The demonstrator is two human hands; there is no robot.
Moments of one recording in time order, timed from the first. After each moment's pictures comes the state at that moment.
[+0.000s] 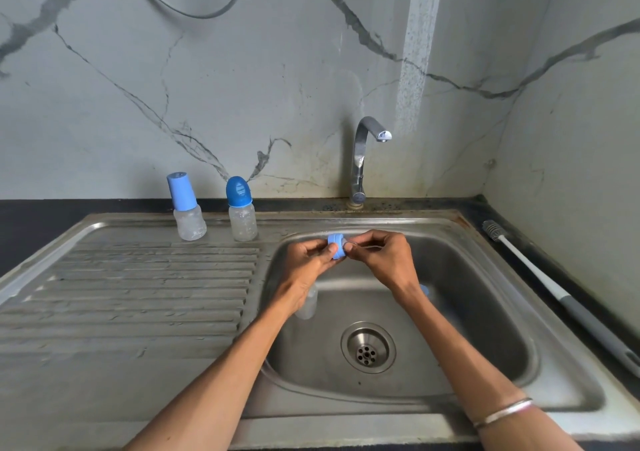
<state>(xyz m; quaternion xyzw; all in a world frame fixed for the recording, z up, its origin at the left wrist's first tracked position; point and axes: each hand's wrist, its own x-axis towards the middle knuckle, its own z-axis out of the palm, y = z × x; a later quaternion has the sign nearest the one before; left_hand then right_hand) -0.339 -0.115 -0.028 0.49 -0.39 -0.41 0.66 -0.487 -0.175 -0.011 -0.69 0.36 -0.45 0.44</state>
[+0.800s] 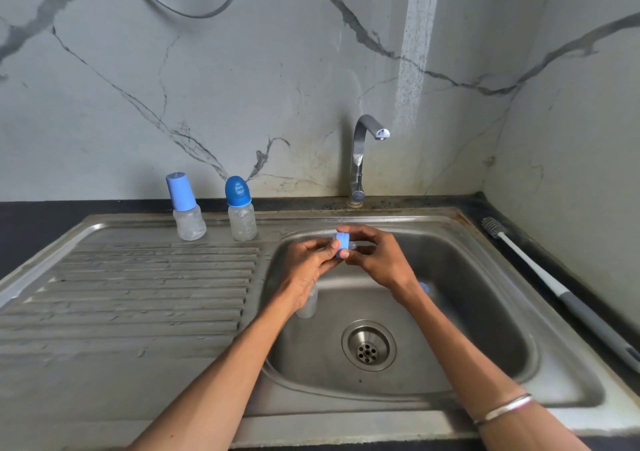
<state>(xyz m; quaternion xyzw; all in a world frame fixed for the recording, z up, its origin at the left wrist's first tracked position) -0.340 -0.120 -0.028 0.45 -0.34 -0.47 0.69 -0.486 -0.186 -0.019 -0.73 0.32 -0.38 0.47</state>
